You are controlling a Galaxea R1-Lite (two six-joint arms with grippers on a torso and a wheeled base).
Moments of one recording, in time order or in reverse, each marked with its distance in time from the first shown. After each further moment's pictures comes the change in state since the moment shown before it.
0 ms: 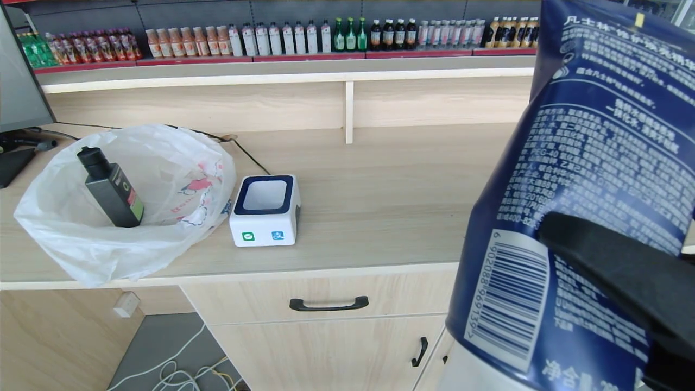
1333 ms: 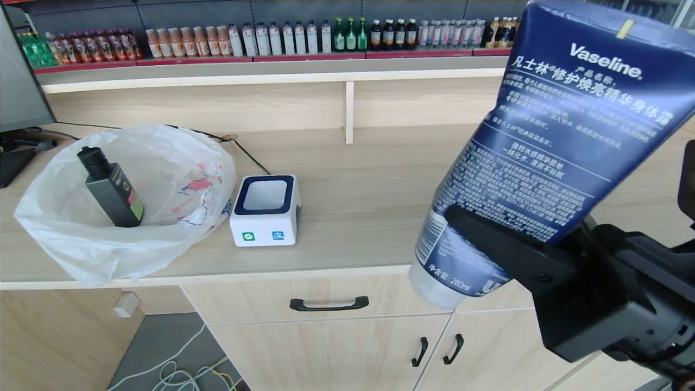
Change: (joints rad) left arm 0.000 0.000 0.000 0.000 0.000 0.000; right arm -0.185 0.077 -0.016 0.076 -0.031 -0.694
